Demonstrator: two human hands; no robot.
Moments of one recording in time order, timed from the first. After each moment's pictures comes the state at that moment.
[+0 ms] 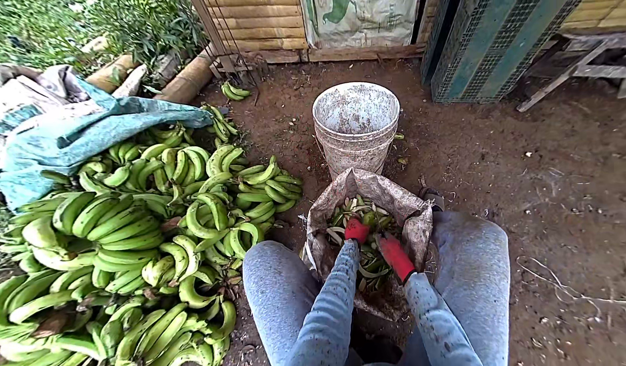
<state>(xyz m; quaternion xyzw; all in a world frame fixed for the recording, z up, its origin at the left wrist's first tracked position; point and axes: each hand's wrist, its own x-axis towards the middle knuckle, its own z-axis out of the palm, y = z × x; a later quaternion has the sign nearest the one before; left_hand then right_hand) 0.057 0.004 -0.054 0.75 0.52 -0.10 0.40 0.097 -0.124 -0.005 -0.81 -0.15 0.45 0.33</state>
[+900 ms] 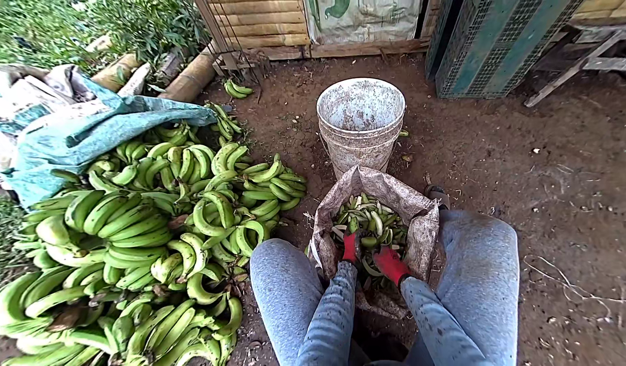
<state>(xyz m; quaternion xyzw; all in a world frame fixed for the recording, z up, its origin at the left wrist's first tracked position) 0.009 -0.018 -0.080 0.47 0.50 0.24 0.68 0.067 -0.123 -0.036 -0.83 -0.20 0.48 0.18</state>
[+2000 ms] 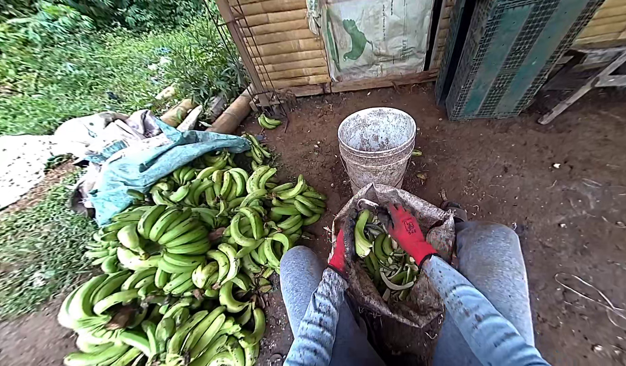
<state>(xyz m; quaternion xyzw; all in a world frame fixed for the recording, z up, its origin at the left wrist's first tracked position) -0.035 0.009 0.061 0.52 0.33 0.26 0.74 0.119 -0.083 0.065 -0.84 -0.43 0.19 0.28</state>
